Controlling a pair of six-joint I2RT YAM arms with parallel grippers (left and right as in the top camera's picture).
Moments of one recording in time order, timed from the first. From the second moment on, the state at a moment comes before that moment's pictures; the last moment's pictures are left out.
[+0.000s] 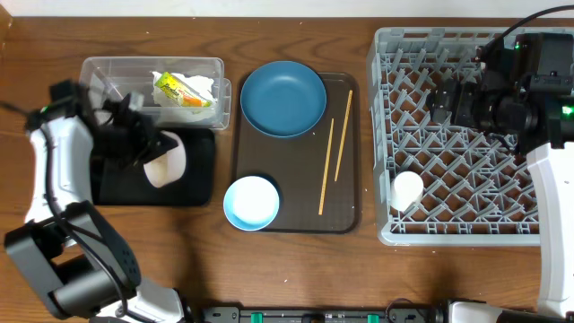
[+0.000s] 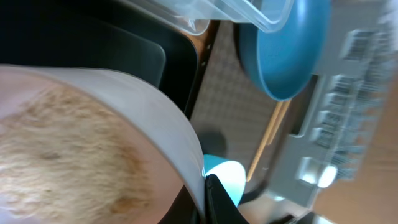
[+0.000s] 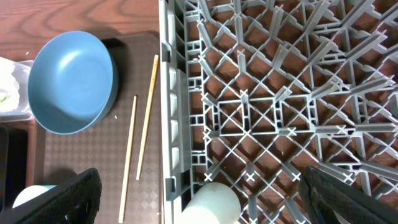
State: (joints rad) left arm 0.44 1.75 1.33 -1.11 0.76 0.02; right arm -0.05 1.47 1.56 -1.08 -0.21 0.15
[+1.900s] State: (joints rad) left arm 0.75 1.79 1.20 -0.97 1.49 -0.21; right arm -0.05 1.47 1.56 -1.08 -0.21 0.12
